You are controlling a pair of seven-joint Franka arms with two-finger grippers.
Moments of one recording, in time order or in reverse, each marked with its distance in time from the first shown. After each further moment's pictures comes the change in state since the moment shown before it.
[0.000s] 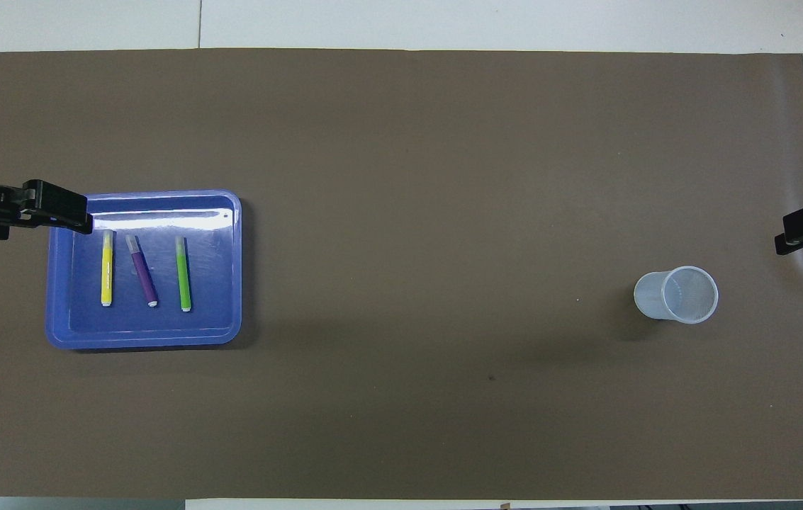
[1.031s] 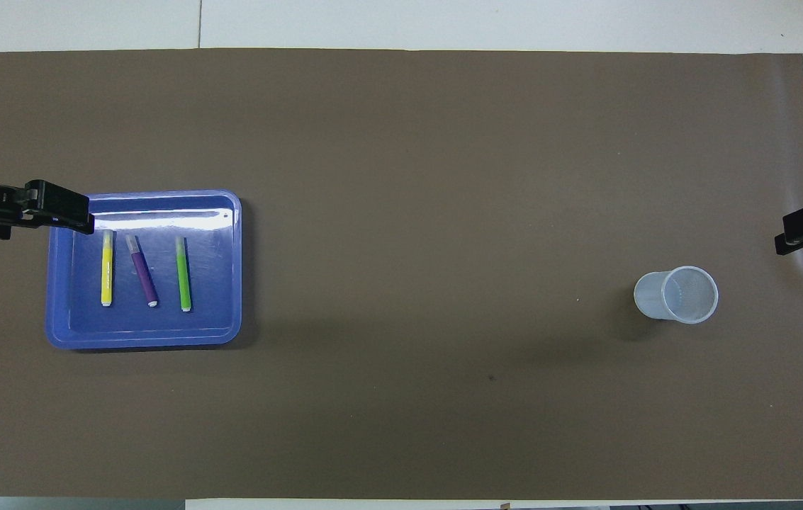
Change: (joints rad) left arm 0.000 0.000 -0.003 0.000 0.000 0.001 0.000; right arm 0.000 0.000 0.000 0.000 0.000 0.000 0.000
